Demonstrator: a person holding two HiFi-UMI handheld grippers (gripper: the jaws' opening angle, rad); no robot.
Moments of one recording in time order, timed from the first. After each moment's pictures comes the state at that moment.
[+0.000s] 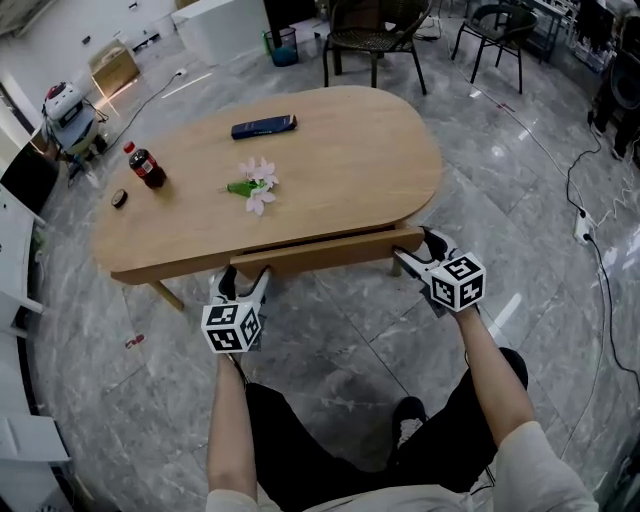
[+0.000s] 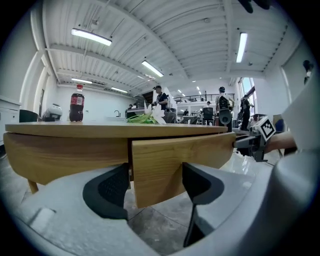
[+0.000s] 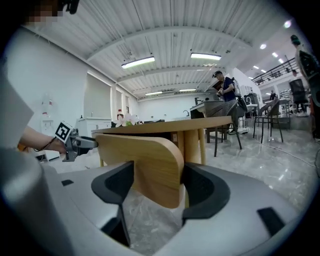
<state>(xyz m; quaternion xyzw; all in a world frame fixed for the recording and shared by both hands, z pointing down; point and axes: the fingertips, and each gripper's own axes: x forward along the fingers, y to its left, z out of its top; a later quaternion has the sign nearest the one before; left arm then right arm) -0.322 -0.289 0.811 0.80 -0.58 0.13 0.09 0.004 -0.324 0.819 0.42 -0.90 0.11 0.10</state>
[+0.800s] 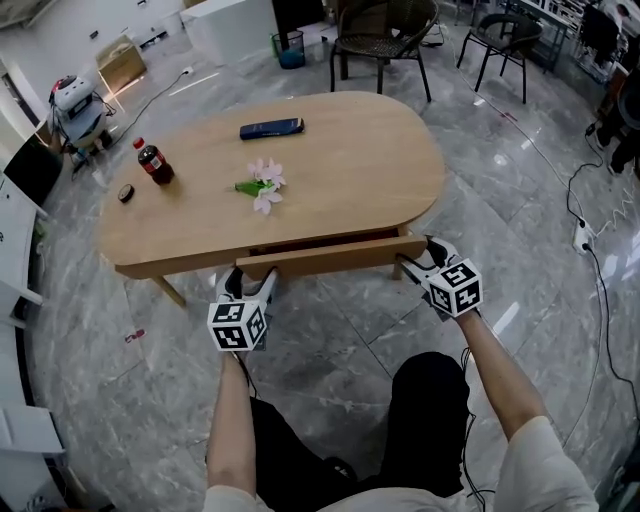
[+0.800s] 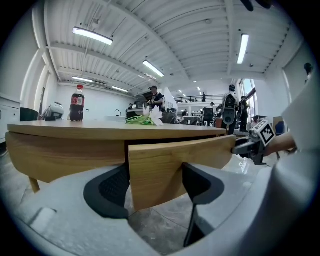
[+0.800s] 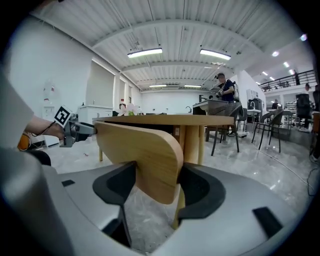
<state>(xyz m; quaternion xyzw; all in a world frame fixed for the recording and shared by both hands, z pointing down) -0.316 -0.281 0.805 0.80 -0.58 0.12 0.10 0.006 -0.315 0.830 0.42 -0.89 0.08 0.17</state>
